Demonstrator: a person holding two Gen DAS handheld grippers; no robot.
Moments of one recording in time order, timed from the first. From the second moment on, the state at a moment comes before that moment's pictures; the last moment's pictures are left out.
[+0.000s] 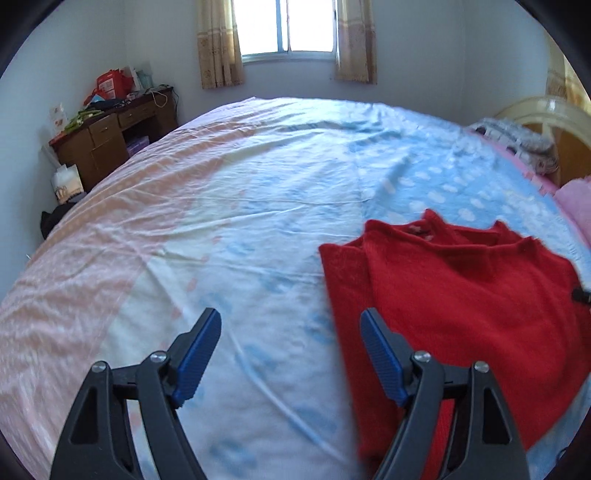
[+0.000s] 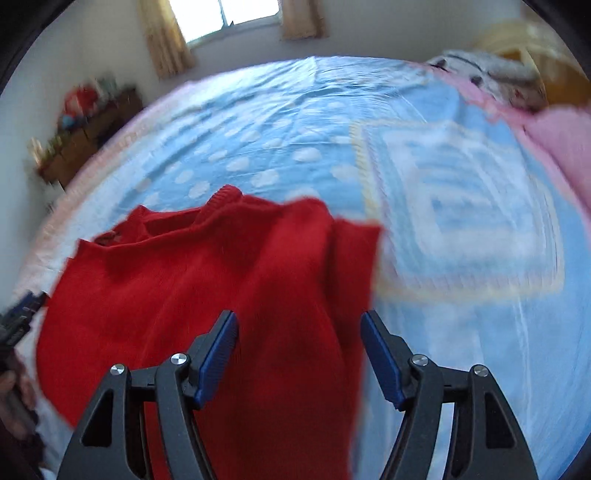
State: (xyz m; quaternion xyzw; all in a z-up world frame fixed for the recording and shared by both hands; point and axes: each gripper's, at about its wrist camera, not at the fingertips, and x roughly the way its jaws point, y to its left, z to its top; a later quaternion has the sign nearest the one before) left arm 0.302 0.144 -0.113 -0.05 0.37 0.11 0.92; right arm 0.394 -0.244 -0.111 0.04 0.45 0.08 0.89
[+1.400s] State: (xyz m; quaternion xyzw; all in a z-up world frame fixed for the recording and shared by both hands) left arm 0.240 0.113 -0.156 -0.09 0.39 0.08 0.91; right arm 0.276 -0.226 -0.082 0.04 0.36 0.14 0.92
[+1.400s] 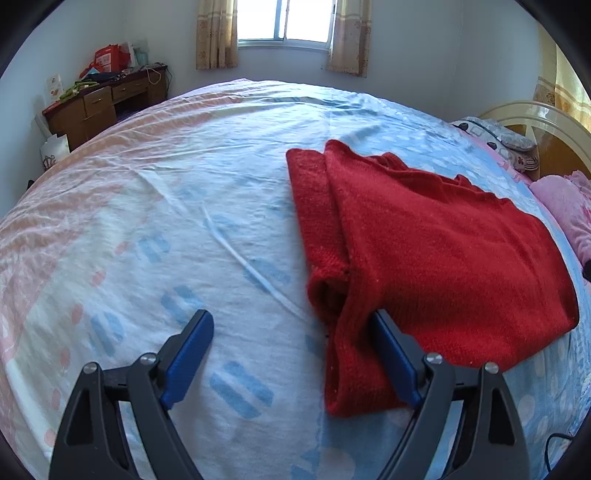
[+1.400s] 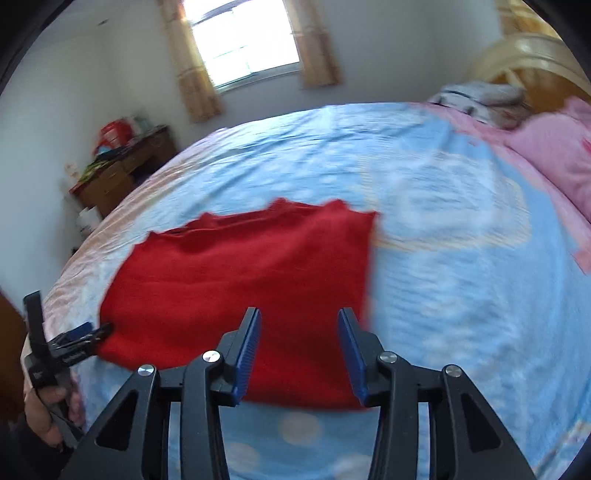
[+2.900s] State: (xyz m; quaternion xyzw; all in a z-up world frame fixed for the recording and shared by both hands) left arm 0.224 0.113 -0.163 -0.11 0.35 0.06 0.93; right arm 0.267 -0.099 -0.154 -0.07 0.38 0.22 0.90
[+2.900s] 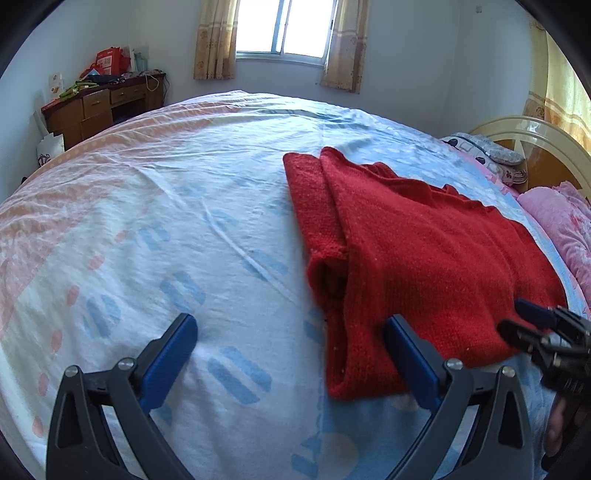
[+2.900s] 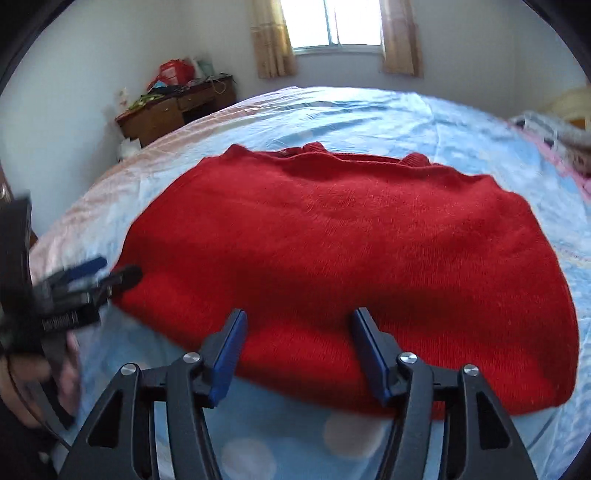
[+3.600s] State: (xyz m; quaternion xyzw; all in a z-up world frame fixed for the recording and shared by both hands) left arm 0.201 0.142 -0.147 -0.12 0.37 0.04 0.92; right arm 0.219 -0.071 -0.145 -0.14 0.32 0.22 0.91
